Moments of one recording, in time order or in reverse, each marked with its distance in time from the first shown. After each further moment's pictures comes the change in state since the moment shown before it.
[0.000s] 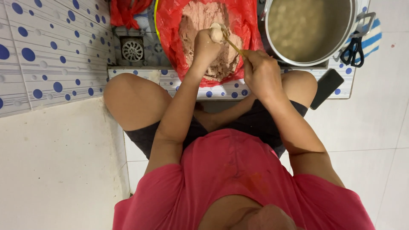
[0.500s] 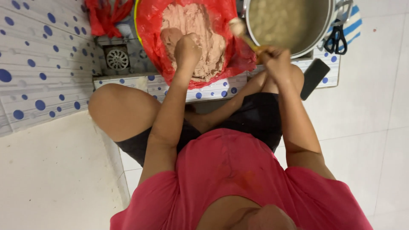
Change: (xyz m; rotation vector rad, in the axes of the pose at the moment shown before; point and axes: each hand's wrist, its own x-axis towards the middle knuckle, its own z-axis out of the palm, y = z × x) left_hand 0.025 -0.047 0.008 0.500 0.127 0.292; right_hand -0.043 0.148 0.006 0.505 0.096 0.586
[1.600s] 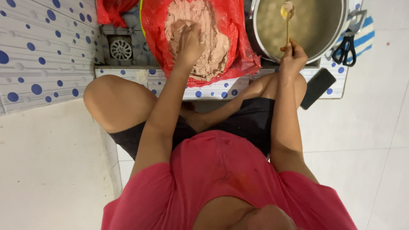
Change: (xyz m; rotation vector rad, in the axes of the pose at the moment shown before) left_hand 0.001 0.028 -0.020 0.010 -0.196 -0.082; right_hand 0.055 0.121 -0.020 0.104 0.512 -0.128
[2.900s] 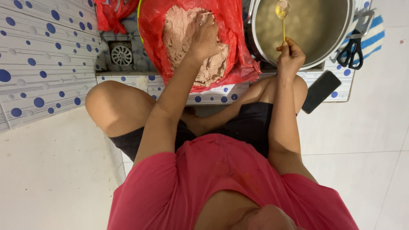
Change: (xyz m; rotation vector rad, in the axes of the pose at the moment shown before) left_hand 0.060 0.037 0.034 0.436 -0.177 0.334; right_hand 0.011 -0.013 0.018 0.019 -0.036 0.083
